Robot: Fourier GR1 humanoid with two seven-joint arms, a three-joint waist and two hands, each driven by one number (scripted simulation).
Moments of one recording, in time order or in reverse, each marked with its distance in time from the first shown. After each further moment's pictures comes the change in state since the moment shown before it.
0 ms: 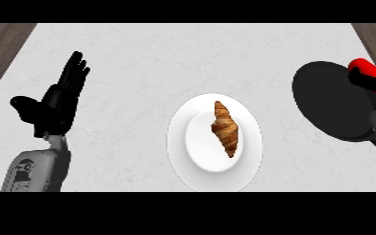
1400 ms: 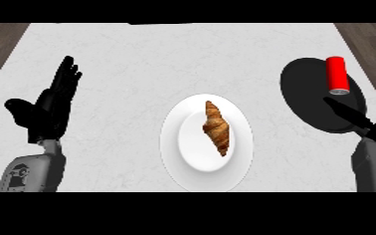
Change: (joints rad) left arm 0.031 0.004 0.028 -0.002 -0.010 0.021 0.008; right arm 0.192 0.243 -0.336 -0.164 -0.696 0.261 -0.761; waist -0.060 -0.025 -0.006
